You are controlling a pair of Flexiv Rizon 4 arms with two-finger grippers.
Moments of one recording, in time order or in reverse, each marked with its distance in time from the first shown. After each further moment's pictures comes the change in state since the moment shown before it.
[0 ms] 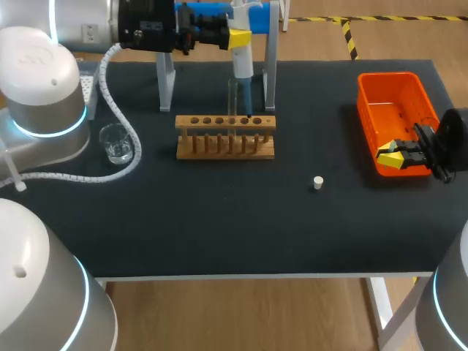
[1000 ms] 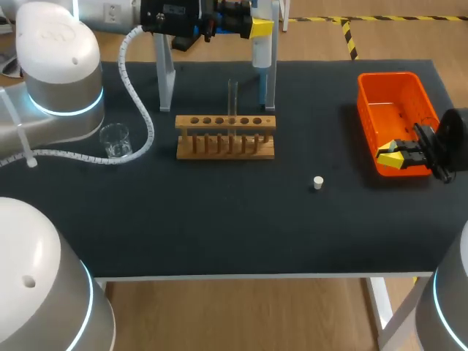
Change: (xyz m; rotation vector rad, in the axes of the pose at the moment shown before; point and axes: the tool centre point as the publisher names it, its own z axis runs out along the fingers) left arm -0.003 -0.018 0.028 -0.043 0.034 0.050; right arm 0.000 0.000 0.000 0.000 0.000 0.000
